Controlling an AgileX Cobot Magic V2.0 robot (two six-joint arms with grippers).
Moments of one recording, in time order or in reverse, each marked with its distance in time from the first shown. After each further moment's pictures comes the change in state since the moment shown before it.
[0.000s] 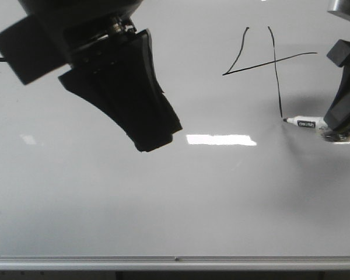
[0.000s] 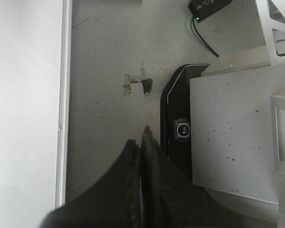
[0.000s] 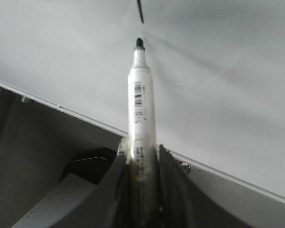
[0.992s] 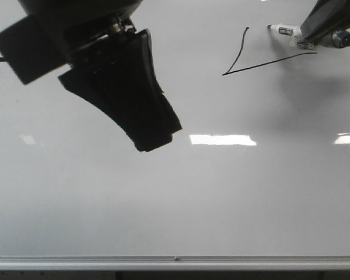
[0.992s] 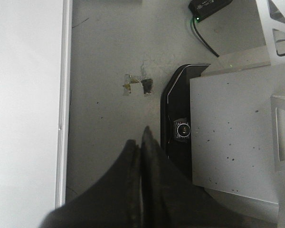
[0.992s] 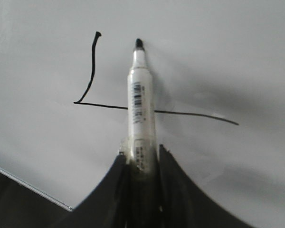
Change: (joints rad) left arm 0.000 0.000 0.000 0.000 0.000 0.000; right arm -0.023 0.026 -0.226 0.149 -0.088 -0.083
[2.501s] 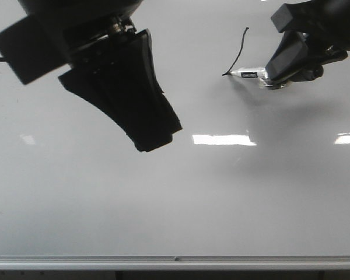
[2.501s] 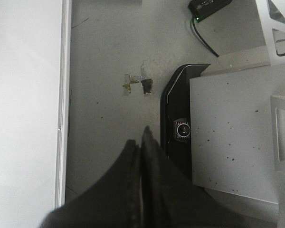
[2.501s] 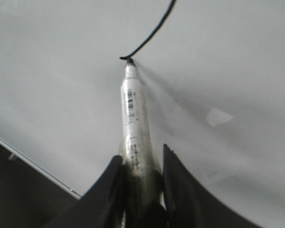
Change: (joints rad) left arm 0.000 0.000 0.000 0.000 0.000 0.000; right arm 0.141 -0.013 0.183 0.062 -0.185 -0.147
